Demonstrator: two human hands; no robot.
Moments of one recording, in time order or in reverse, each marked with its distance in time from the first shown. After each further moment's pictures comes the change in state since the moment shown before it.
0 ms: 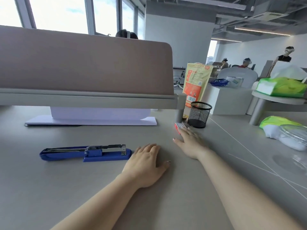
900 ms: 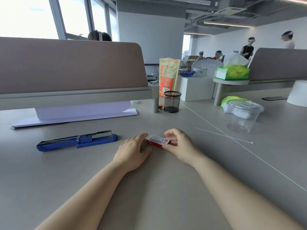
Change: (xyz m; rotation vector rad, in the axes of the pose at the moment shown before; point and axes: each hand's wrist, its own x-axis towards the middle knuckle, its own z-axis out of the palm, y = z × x) left_hand -0.047 0.023 -0.007 -0.163 0.020 0.039; right_hand -0.164 -0.033 -0.029 0.644 0.162 0.041
